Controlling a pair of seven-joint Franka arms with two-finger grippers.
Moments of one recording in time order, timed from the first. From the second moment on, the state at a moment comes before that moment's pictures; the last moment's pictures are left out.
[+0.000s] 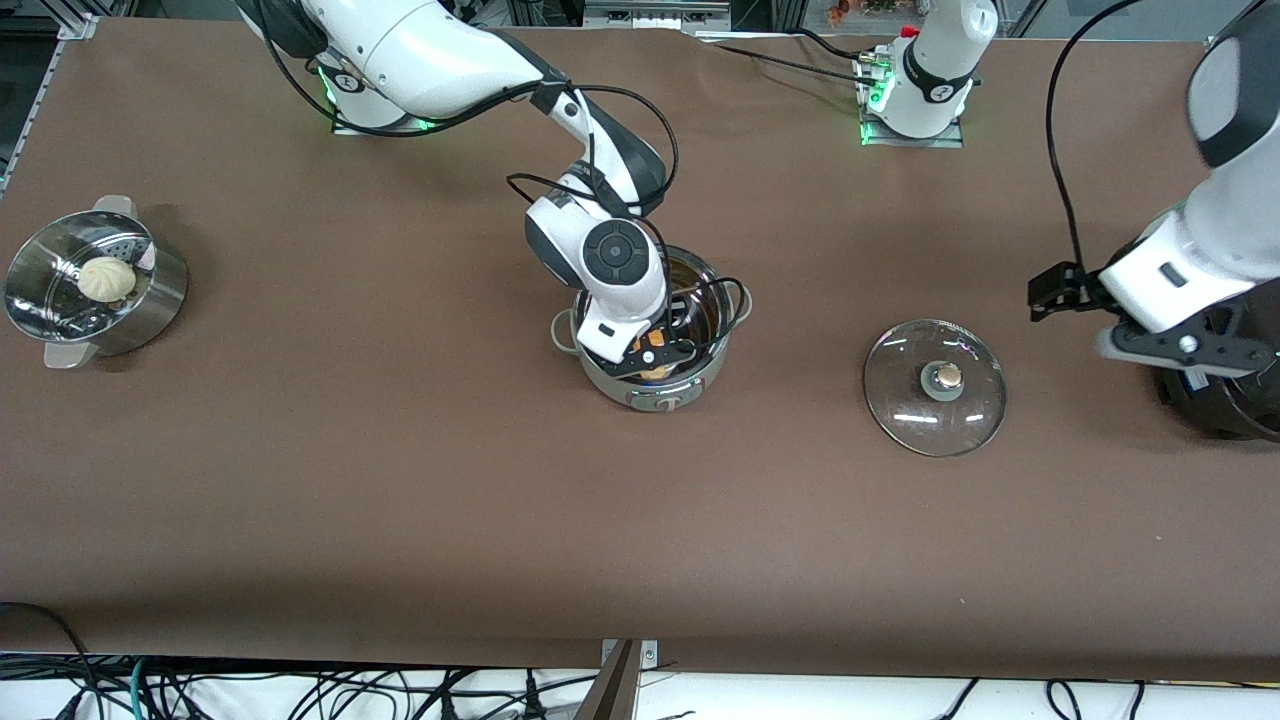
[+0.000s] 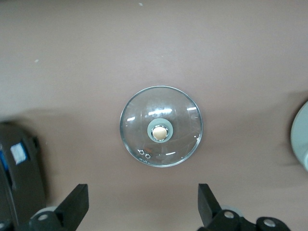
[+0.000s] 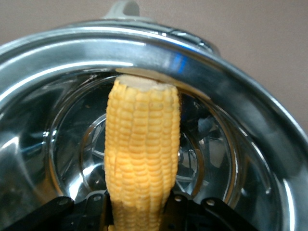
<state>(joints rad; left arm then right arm) -0.03 0.19 -0.06 -1.46 0.07 1.58 0.01 0.59 0.85 0.25 -1.27 -0.06 2.06 0.55</state>
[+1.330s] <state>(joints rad) -0.02 0.15 -0.08 -1.44 0.05 1.55 -0.04 0.06 0.51 0.15 -1.04 -0.10 1.45 0.38</state>
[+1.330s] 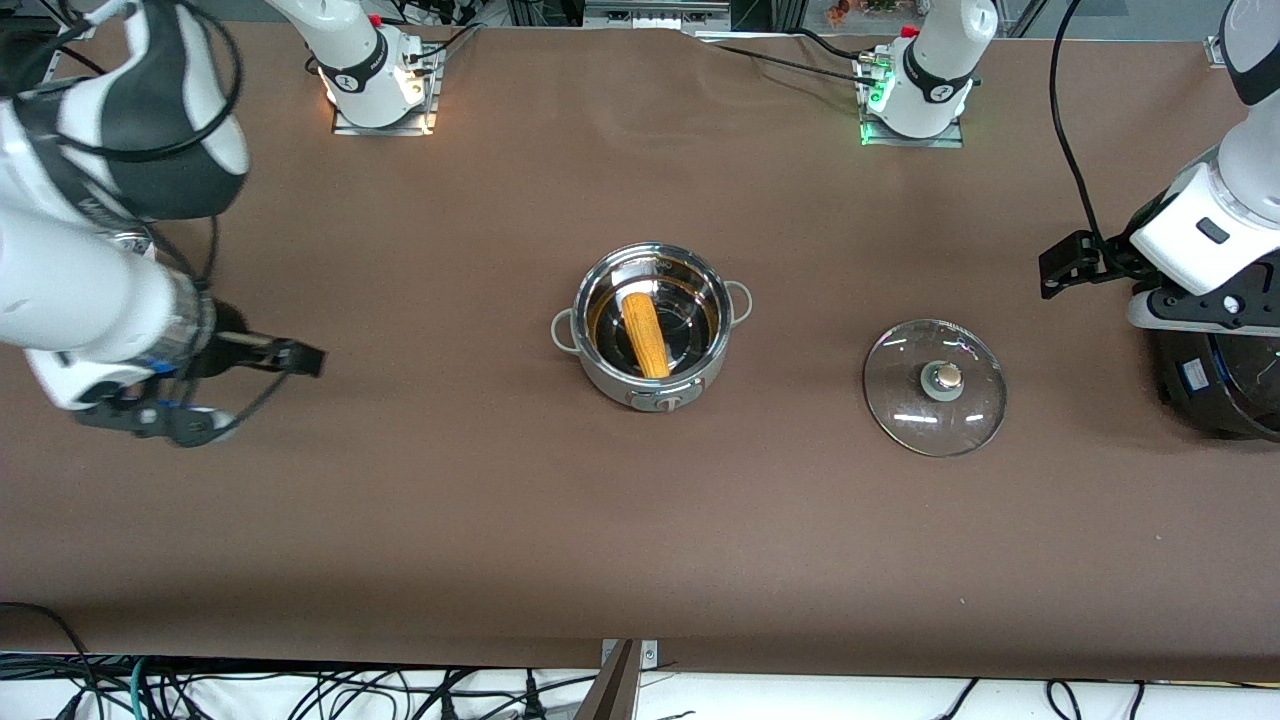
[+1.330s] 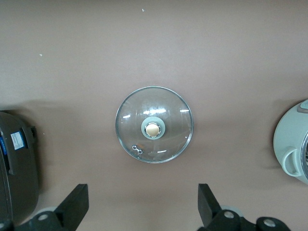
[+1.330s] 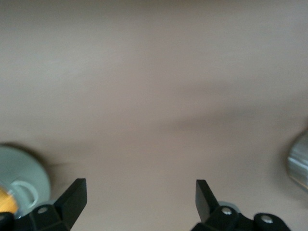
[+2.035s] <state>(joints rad) -0.02 0.15 -0.08 -1.44 0.05 1.54 -0.04 -0.05 0.05 0.07 -1.57 -0.08 1.59 0.10</state>
